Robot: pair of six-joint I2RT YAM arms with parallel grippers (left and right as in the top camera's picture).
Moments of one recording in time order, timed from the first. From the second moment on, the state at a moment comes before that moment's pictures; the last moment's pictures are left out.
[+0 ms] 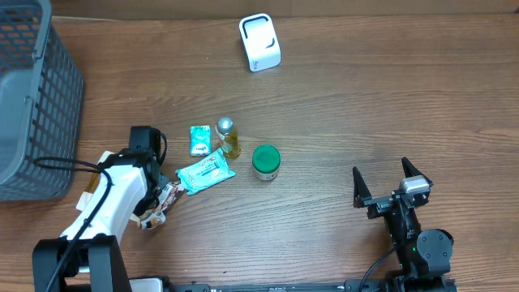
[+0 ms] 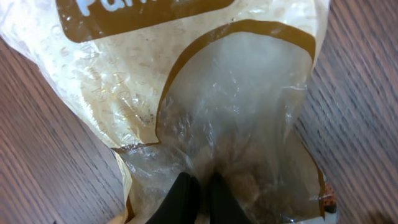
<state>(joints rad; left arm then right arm) 0.03 1.50 0.78 -0.79 -0.34 -0.93 0.08 0.01 0.02 -0.03 -0.11 -0.01</state>
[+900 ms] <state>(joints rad) 0.11 1.53 0.92 -0.87 -0.15 -0.57 0.08 0.01 0.02 -0.03 -0.11 -0.01</state>
